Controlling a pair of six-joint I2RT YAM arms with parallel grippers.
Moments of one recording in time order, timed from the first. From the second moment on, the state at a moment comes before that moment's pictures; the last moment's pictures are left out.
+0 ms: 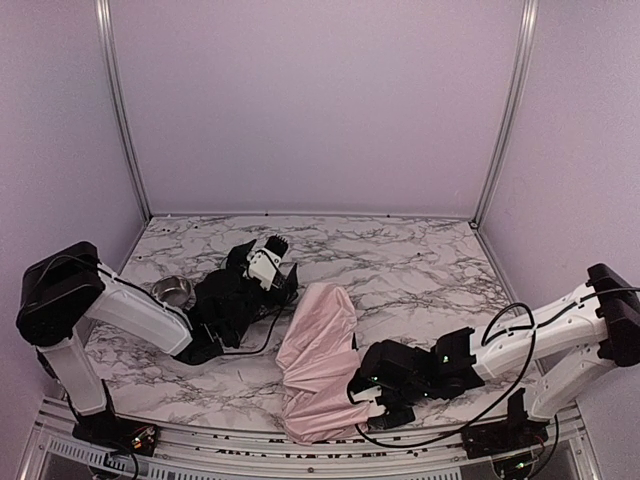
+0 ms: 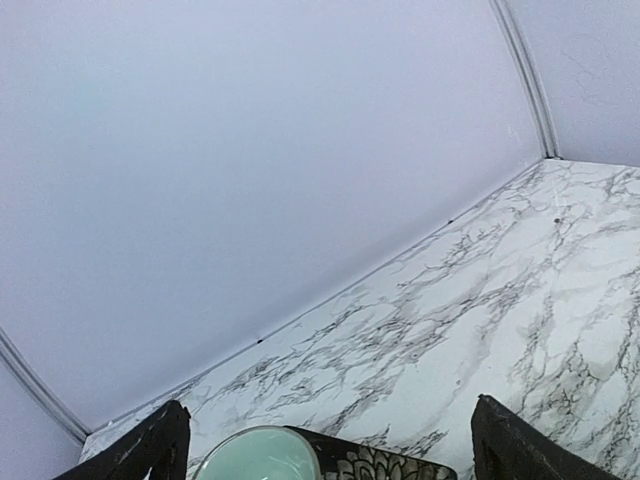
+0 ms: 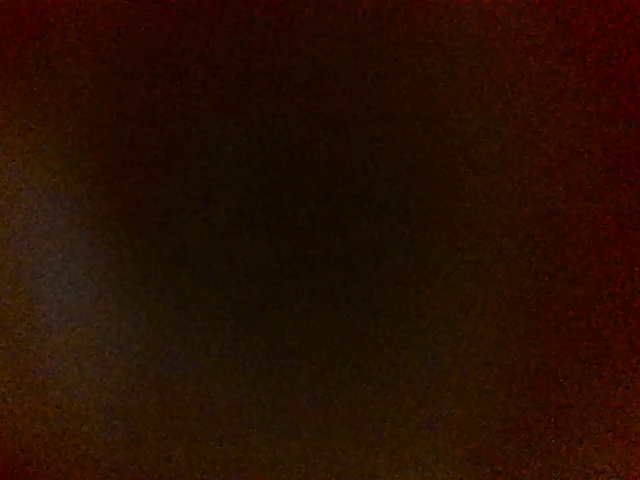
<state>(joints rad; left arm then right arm) -1.01 1.79 0.71 1.13 -0.65 0.45 1.31 1.44 0.68 -0.38 0.02 -0.57</state>
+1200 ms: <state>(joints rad) -1.42 1.38 0.49 0.58 -0.14 0.26 1.29 1.53 0.76 -0.41 0.00 -0.53</state>
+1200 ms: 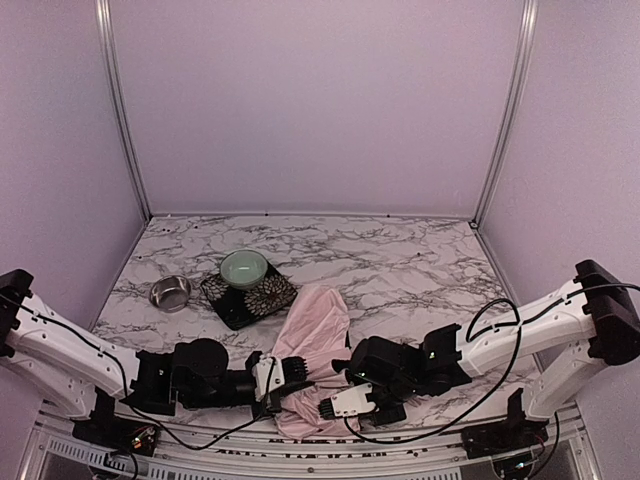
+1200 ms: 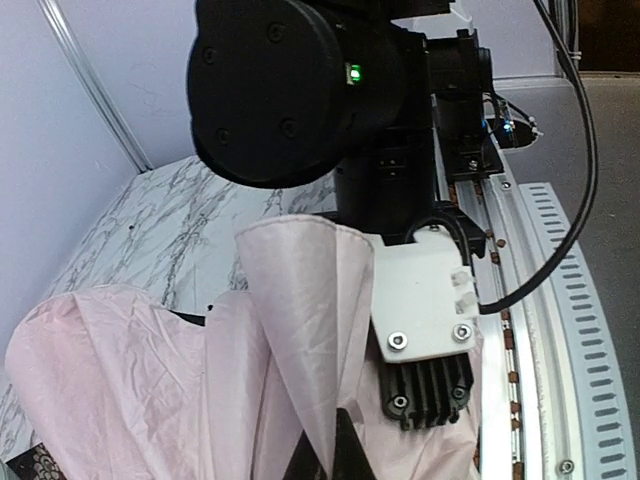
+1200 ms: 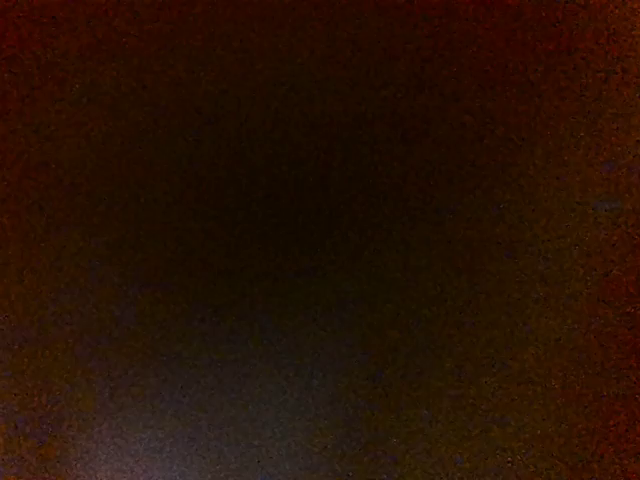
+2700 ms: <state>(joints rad) -1.25 1.61 0.43 0.74 -0.19 0.08 0.99 1.22 0.78 -0.38 -0.13 -0.21</state>
